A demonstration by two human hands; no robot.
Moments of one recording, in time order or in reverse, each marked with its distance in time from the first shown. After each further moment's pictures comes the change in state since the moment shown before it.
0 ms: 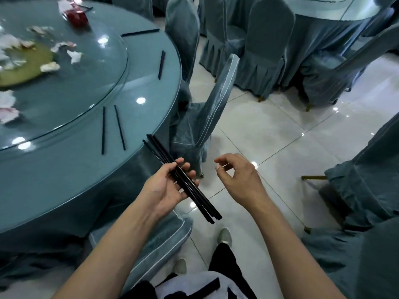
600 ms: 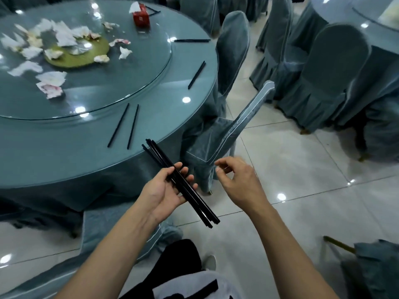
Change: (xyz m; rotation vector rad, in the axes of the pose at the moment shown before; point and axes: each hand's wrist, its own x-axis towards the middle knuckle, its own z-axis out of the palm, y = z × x) left_hand 0.074 -0.028 0.095 -0.261 0.181 0.216; right_hand 0.149 0.069 -0.061 0.045 -0.264 -0.277
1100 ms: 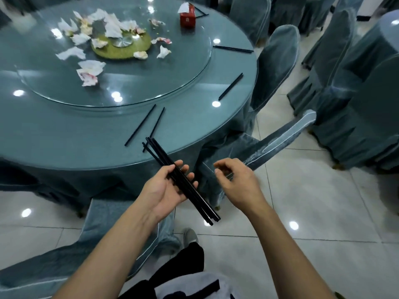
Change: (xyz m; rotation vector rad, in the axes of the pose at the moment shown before) left_hand 0.055 0.039 0.014 -0.165 0.129 0.151; right_hand 0.114 0.003 0.018 0.015 -0.202 -0.115
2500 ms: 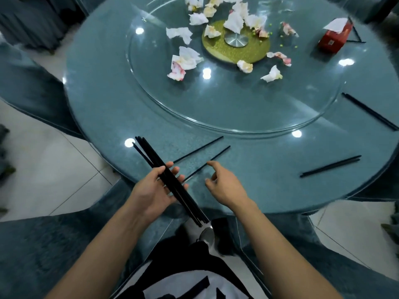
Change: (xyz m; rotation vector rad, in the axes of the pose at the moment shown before) left_hand 0.137 0.161 -0.019 -0.399 0.380 0.317; right_hand 0.330 -0.063 0.154 -0.352 -0.774 -0.281
